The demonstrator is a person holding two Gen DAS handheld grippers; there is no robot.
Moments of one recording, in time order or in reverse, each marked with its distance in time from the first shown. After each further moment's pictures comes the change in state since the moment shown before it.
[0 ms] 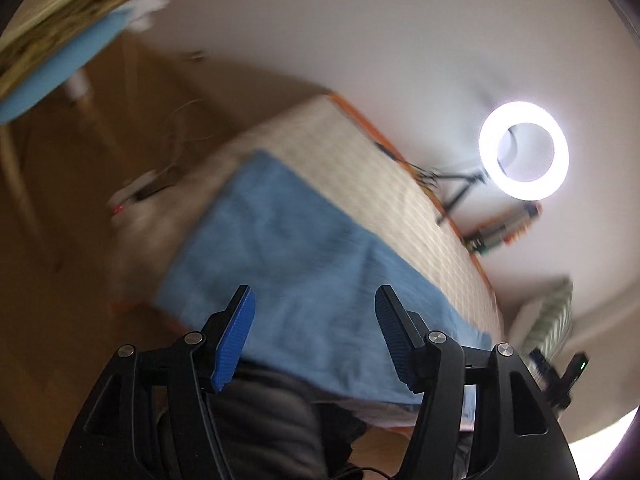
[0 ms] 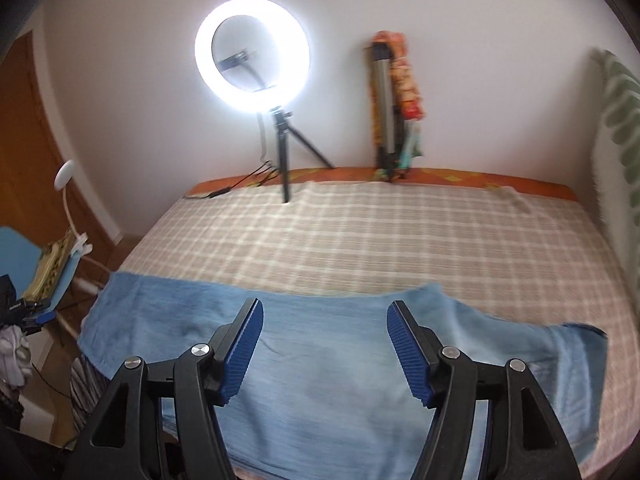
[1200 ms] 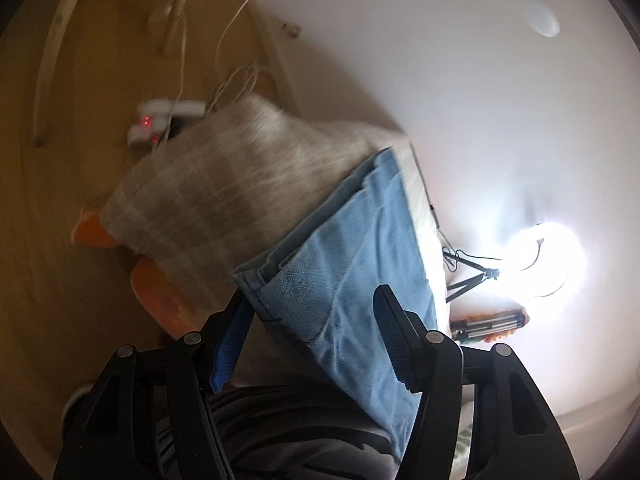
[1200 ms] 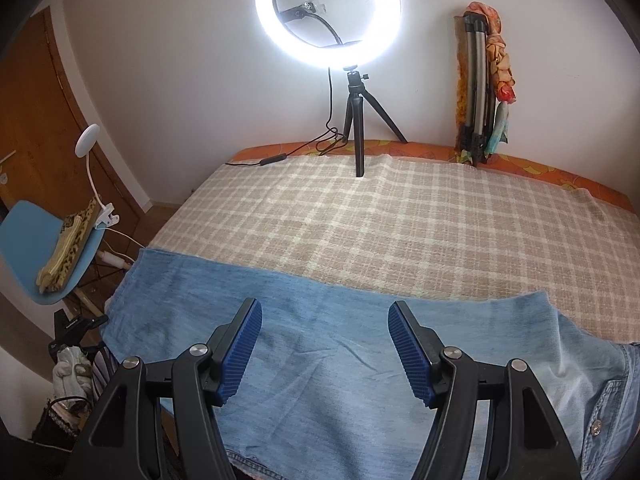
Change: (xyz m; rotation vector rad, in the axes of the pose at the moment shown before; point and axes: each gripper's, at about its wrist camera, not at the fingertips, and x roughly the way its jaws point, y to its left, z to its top) left arm 0.077 0.117 -0.046 -0.394 -0.137 -0.152; right arm 0.053 0.079 0.012 -0.041 0.095 0.069
